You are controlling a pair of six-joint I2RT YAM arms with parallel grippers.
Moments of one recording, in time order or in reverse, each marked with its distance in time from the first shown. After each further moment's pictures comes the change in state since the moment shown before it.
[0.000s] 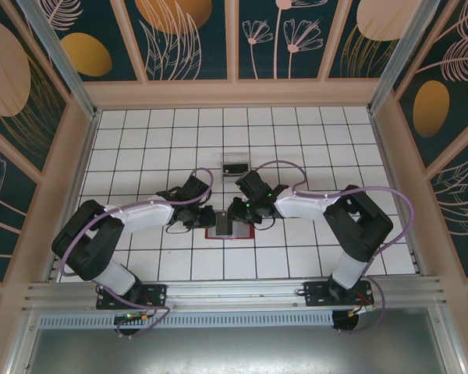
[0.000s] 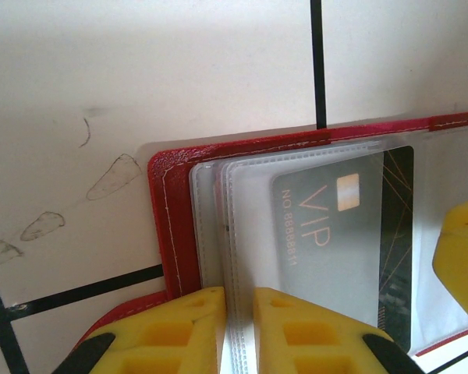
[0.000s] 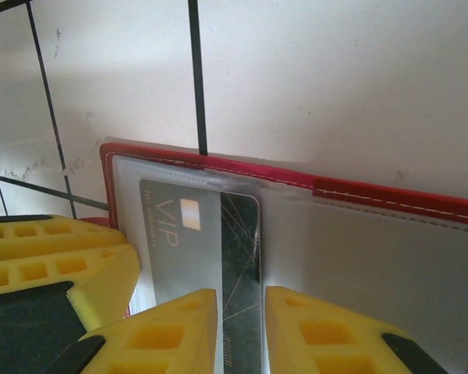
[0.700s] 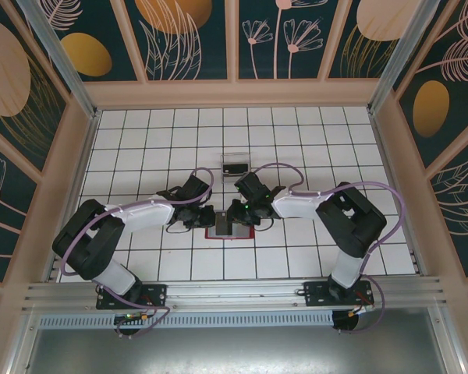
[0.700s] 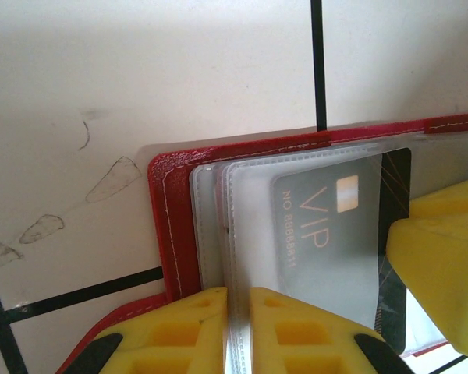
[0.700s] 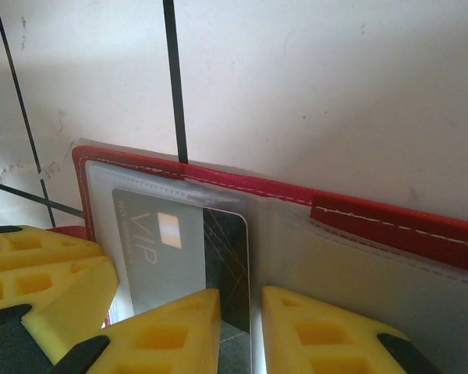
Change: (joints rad) left arm -0.001 0.011 0.008 -0.004 0.001 0.000; right arm 0.000 0.050 -0.008 0.045 -0.021 -0.002
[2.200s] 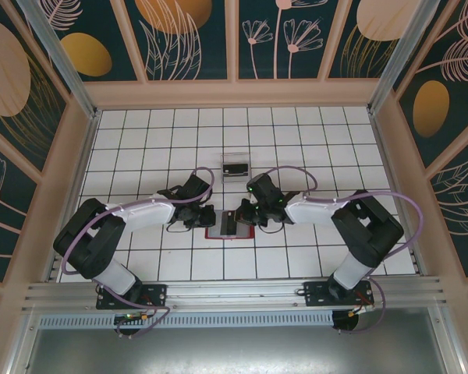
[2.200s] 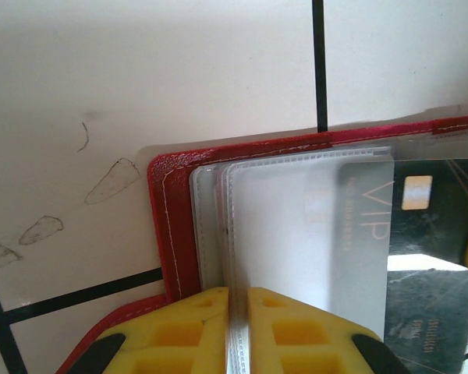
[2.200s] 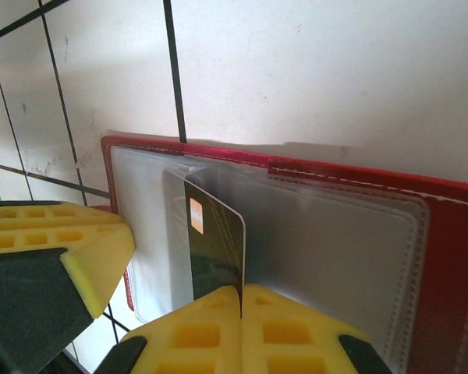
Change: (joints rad) left arm -0.003 0.008 0.011 -0.014 -0.001 0.000; right arm -0.050 -0.137 -0.135 0.081 -0.039 0.031
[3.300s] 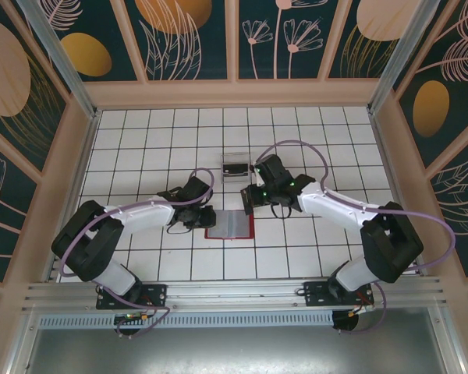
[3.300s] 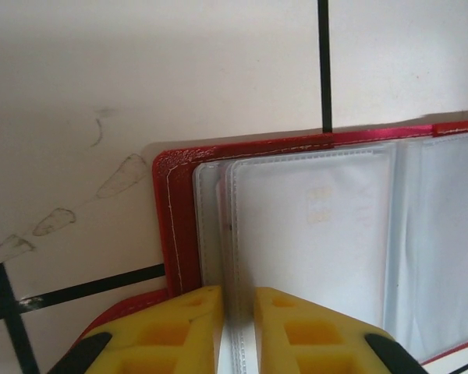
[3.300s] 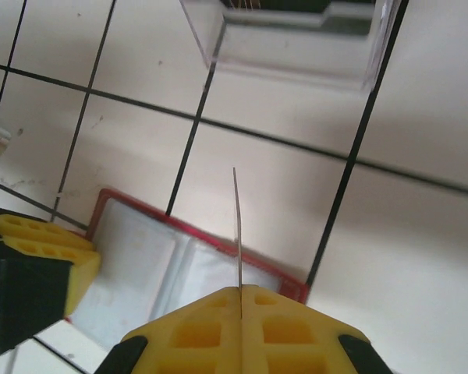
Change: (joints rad) left arm -0.011 -0.030 -0.015 0.006 -0.043 -0.023; right arm -0.066 -0.144 0.187 -0.307 0.248 -0.539
